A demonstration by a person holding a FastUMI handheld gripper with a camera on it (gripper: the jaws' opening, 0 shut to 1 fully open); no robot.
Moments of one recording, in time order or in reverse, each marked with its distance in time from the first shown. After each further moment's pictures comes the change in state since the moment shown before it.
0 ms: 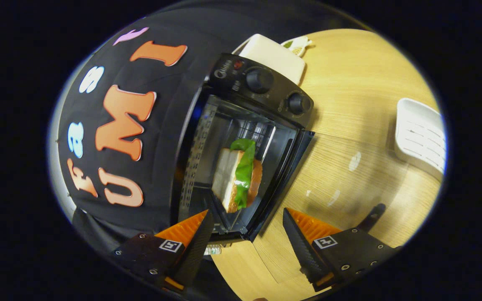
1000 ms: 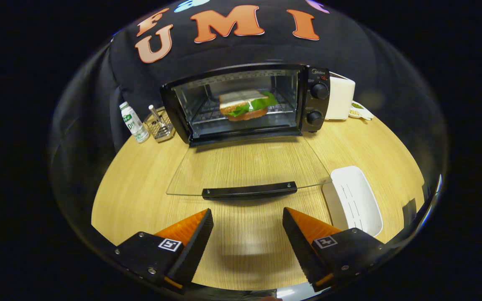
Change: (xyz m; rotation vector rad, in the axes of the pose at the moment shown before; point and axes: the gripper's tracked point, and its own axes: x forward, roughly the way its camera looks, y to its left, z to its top) arm -0.079 -0.118 -0.054 -1.009 0.197 -0.262
